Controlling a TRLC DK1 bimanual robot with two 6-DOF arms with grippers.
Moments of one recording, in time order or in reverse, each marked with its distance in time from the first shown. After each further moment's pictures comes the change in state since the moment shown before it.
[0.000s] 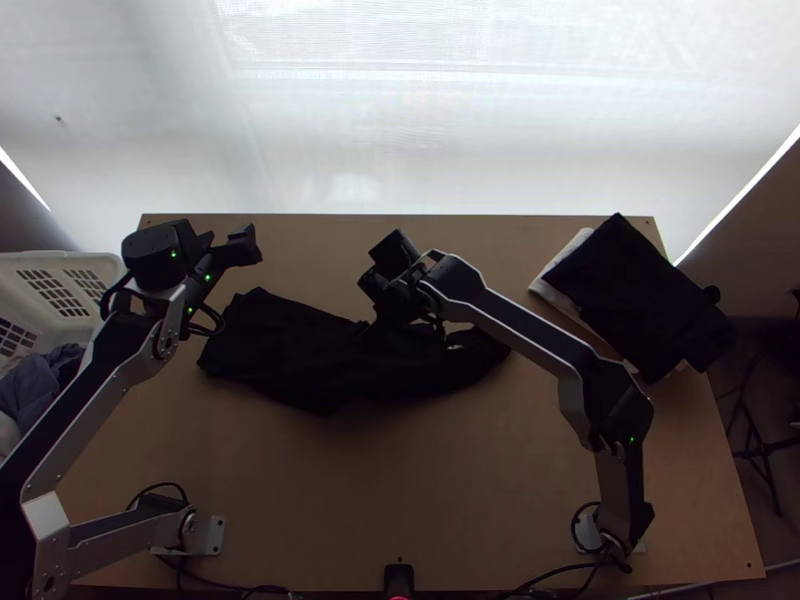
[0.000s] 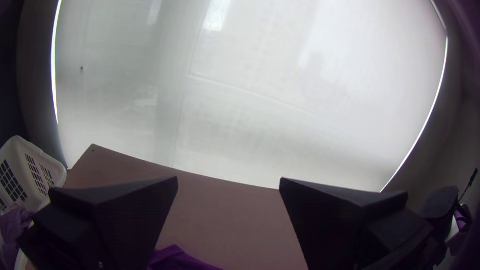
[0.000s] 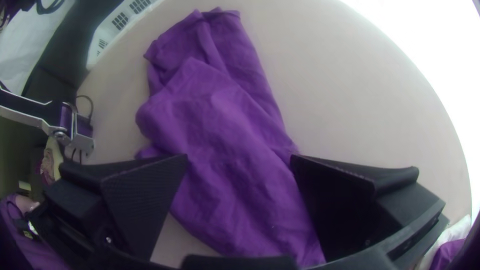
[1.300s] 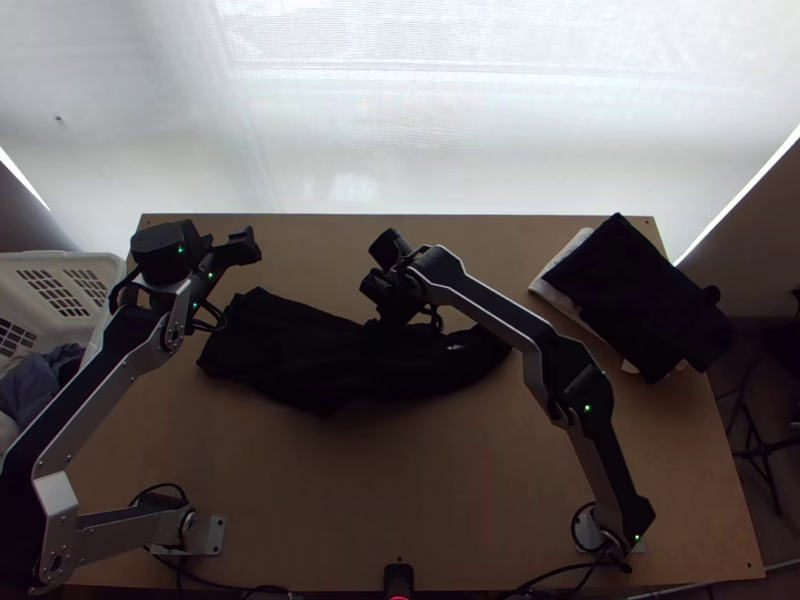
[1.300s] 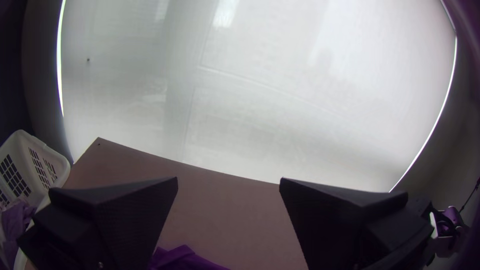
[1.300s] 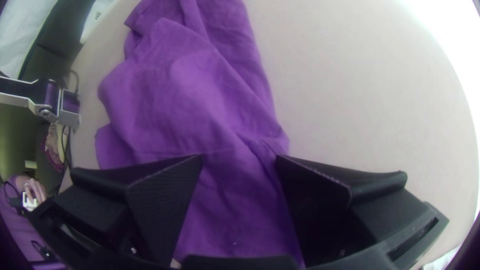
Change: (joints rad) left arm 0.030 0.061 -0.007 0.035 -0.011 0.004; right arm -0.055 0.216 0.172 -0.146 -0.070 -0.148
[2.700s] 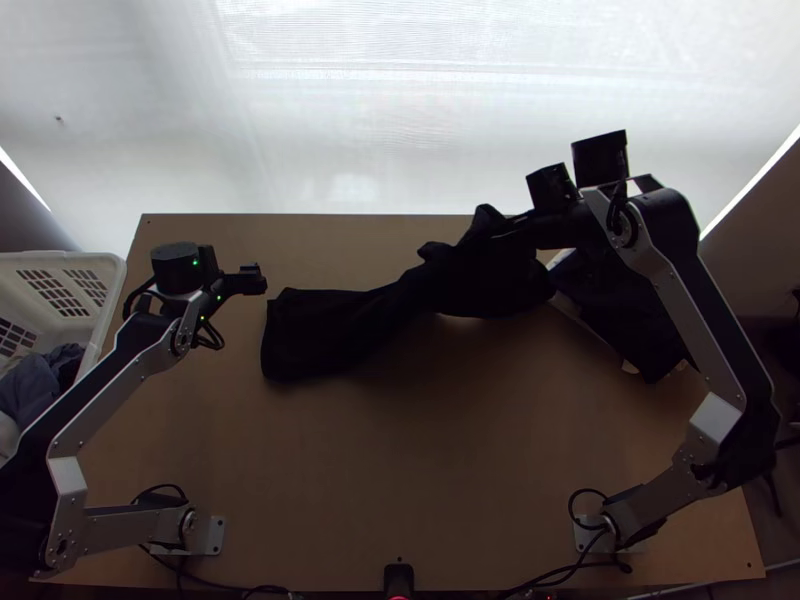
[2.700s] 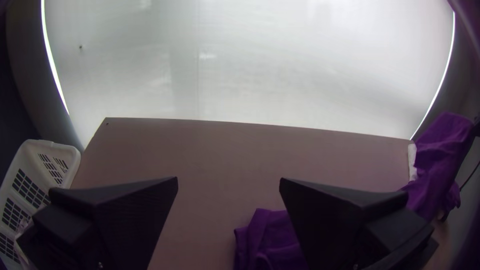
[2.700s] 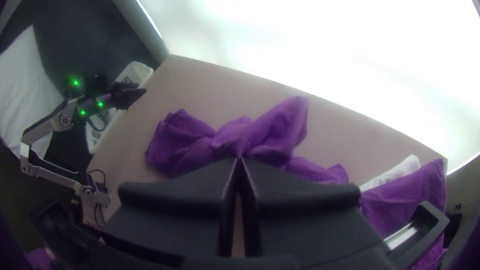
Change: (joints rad) left arm 0.027 0.050 -0.092 -0.053 0.015 0.193; right arm -0.408 -0.590 -0.154 -0.026 -0.066 0.158
